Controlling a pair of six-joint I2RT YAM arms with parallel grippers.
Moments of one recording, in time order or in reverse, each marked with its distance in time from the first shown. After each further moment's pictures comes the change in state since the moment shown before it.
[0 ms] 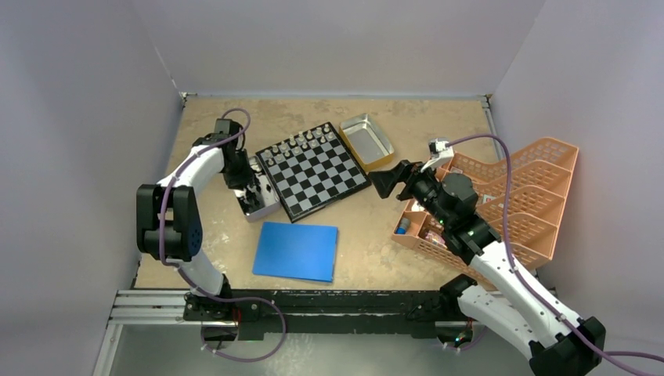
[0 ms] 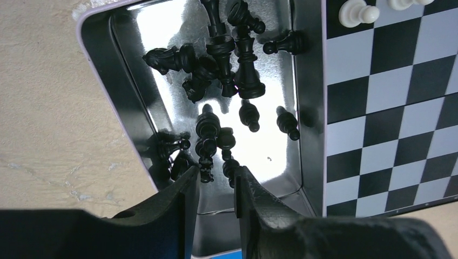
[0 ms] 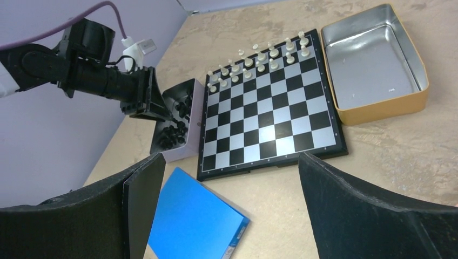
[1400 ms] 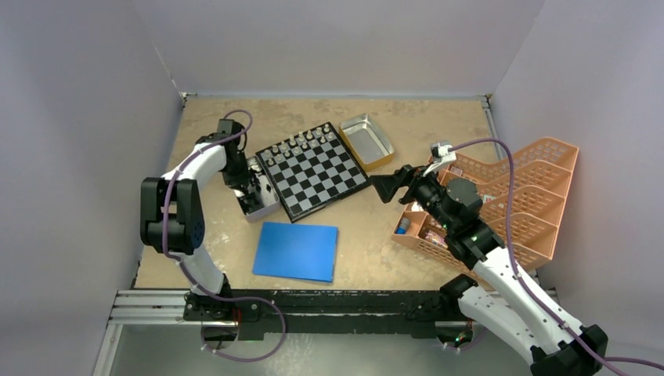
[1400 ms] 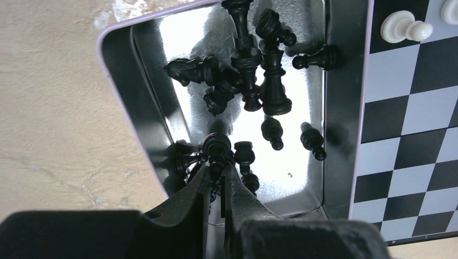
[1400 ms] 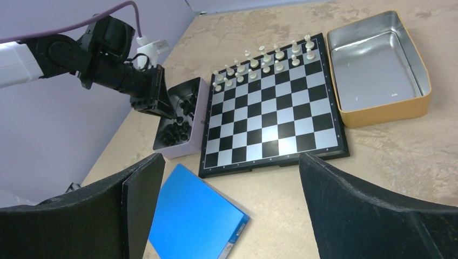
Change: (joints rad) left arm 0.000 0.076 0.022 -0.002 -0.061 0.015; right arm 0.000 -0.053 -0.024 0.003 -0.029 -0.022
